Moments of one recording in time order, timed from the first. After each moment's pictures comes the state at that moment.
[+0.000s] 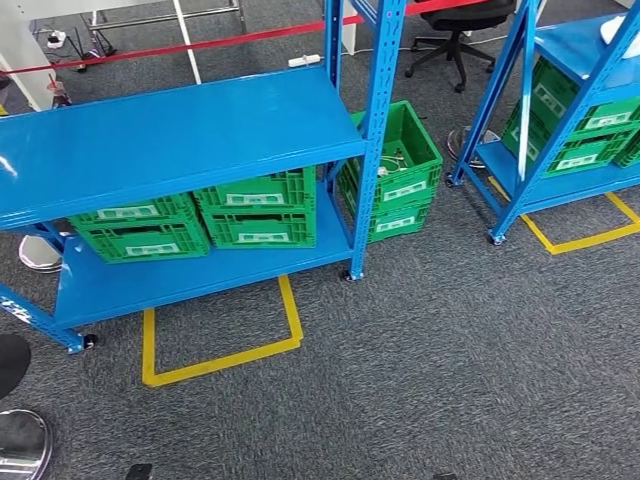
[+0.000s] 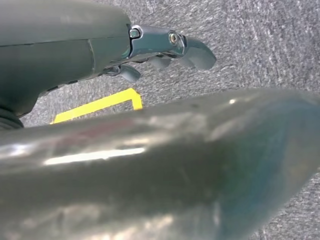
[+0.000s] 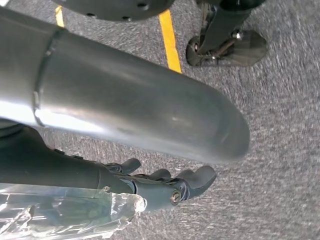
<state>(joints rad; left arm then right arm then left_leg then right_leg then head) -0.05 -0.08 0.54 -0.22 -0.54 0.26 -0.15 -0.04 0.19 -0.86 -0.19 0.99 -0.23 -0.15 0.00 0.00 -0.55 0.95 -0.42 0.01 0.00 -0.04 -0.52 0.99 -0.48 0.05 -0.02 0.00</state>
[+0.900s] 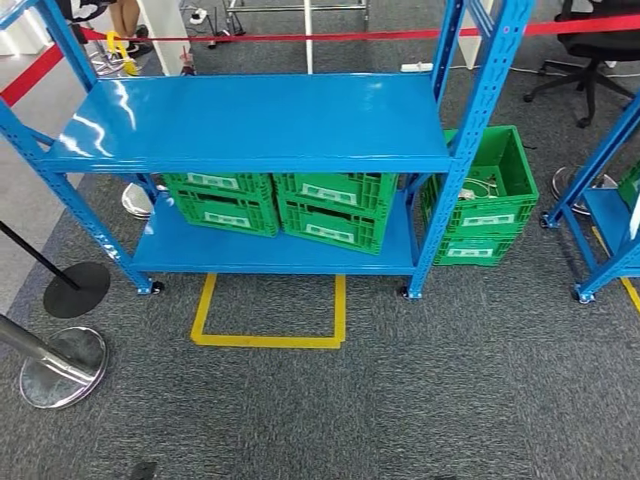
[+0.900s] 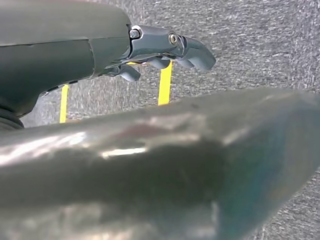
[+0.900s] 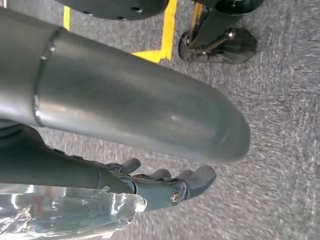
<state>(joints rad) -0.05 -0.08 0.54 -0.22 -0.54 0.26 -0.15 -0.03 0.19 -0.86 -0.19 1.00 -0.22 -0.15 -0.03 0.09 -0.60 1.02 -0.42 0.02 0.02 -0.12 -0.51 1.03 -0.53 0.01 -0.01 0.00</state>
